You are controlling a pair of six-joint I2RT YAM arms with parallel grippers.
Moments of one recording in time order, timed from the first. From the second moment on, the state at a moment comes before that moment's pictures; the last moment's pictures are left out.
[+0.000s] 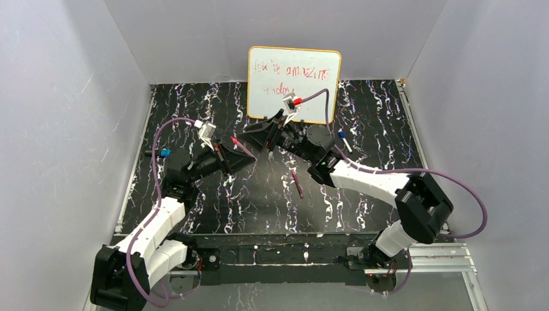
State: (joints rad) left arm -0.27 0.95 0.45 0.61 0.82 -0.77; right arm 0.88 1.55 0.99 0.83 -0.26 0.65
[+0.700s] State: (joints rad) left arm -0.27 0.94 0.51 0.40 0.88 -0.64; right arm 0.86 1.51 1.05 0.60 -0.51 0.41
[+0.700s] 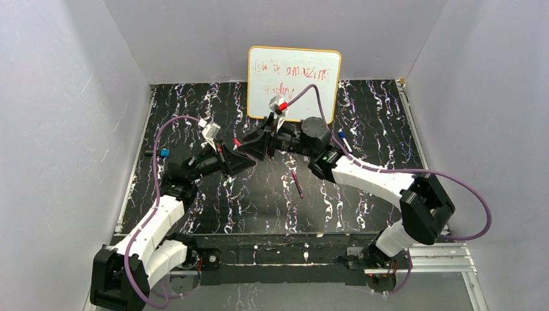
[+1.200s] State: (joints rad) left arm -0.27 0.94 0.51 0.40 0.88 -0.64; right arm 0.86 1.56 1.08 0.56 -0.54 0.40
